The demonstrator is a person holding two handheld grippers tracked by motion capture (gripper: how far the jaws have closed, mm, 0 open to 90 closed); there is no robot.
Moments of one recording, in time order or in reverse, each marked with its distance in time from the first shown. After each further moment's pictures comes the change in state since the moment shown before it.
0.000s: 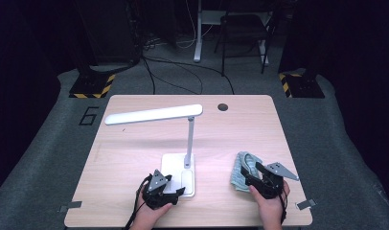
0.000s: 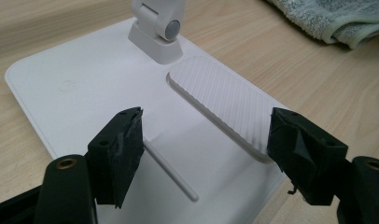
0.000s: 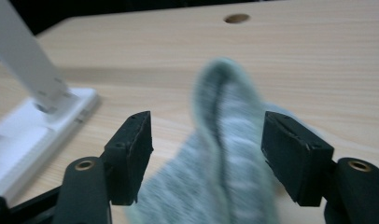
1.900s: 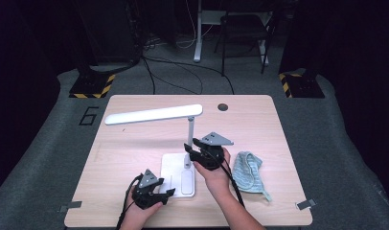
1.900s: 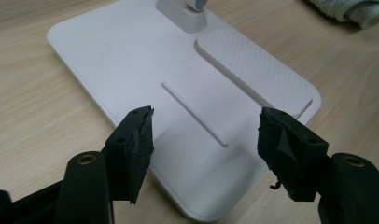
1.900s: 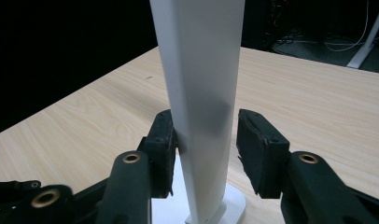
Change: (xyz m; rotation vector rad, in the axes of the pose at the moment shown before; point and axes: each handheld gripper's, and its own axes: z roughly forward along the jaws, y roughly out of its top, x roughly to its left) left arm 0.018 -0.003 -0.025 0.093 0.009 -0.064; right arm 0.140 0.075 0.096 0.009 0.267 -0.207
